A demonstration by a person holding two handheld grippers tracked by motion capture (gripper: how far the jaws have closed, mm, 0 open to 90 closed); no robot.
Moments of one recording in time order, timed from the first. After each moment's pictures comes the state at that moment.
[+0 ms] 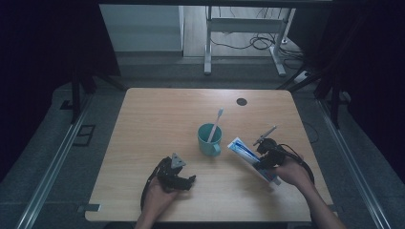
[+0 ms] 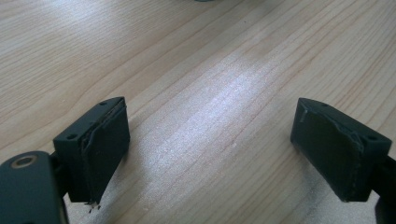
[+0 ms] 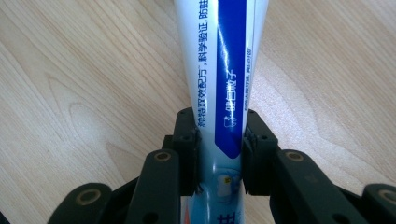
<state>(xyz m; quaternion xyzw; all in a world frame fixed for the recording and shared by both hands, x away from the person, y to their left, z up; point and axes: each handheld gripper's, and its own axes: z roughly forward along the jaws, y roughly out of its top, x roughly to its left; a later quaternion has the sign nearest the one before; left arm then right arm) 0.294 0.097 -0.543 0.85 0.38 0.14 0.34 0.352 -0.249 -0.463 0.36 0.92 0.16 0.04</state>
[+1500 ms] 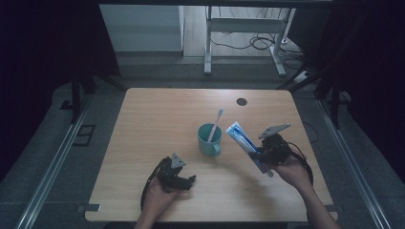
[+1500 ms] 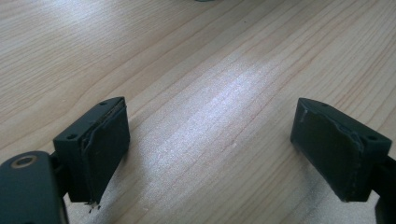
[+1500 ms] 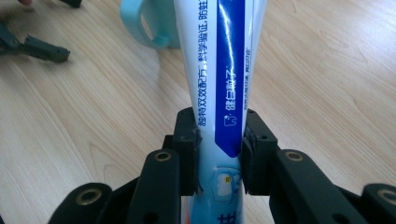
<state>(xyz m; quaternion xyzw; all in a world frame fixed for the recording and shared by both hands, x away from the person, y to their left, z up) 0.295 0.097 -0.543 0.85 0.38 0.14 0.34 0.338 -0.249 -0.429 0.35 0.88 0.30 0.10</state>
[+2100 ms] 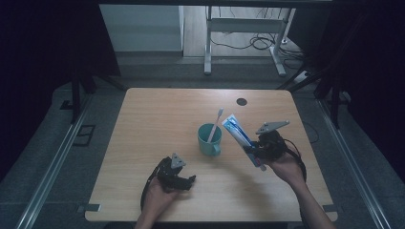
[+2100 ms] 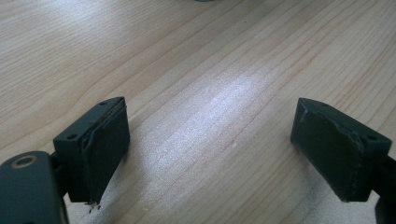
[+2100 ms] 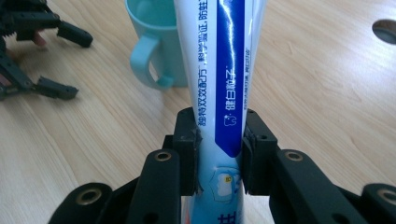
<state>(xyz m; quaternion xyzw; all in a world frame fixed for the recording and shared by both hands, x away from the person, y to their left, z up) 0.295 0.097 -0.543 0.85 0.38 0.14 0.34 0.344 -0.236 -0.422 0.34 0.87 0.35 0.12</state>
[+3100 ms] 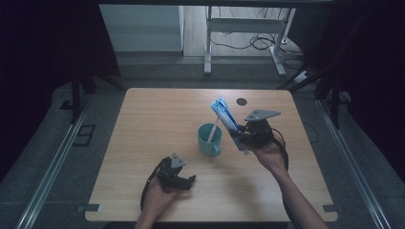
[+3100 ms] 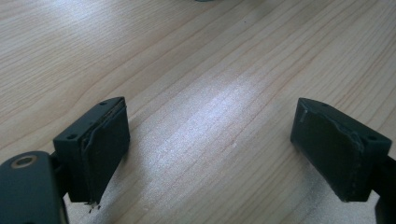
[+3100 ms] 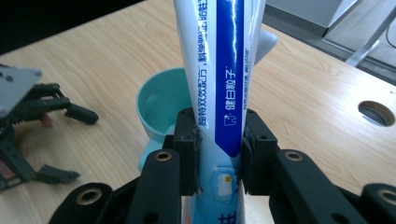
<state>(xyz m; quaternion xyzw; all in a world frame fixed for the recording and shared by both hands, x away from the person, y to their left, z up) 0.295 0.097 -0.543 0.85 0.38 0.14 0.34 0.365 -0.197 -0.400 0.32 0.83 0.43 0.17</state>
